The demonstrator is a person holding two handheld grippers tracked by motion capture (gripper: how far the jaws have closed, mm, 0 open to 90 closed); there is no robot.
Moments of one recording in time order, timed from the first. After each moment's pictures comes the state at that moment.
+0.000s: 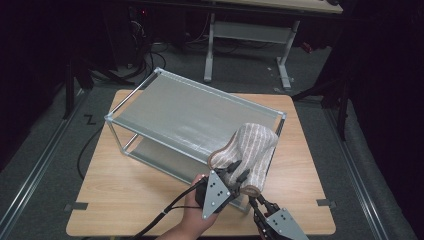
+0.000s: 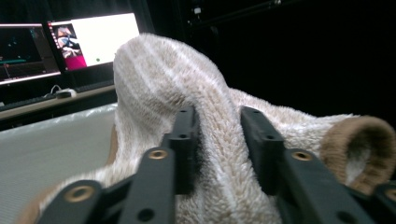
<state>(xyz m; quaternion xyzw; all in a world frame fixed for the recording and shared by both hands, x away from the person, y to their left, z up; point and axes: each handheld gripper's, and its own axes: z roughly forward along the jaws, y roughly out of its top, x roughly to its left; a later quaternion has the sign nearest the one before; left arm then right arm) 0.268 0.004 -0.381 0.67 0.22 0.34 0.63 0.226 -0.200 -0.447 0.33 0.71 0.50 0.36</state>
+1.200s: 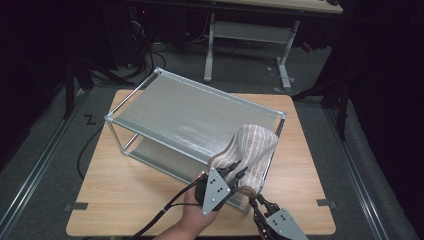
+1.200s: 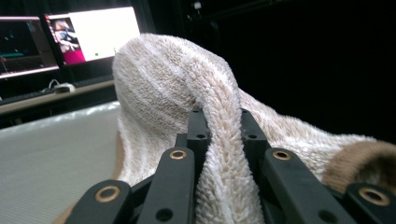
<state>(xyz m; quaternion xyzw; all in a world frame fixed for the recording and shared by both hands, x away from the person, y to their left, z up) 0.272 0.006 -0.374 0.67 0.22 0.33 0.62 0.226 -0.200 -0.447 0.33 0.71 0.50 0.37</state>
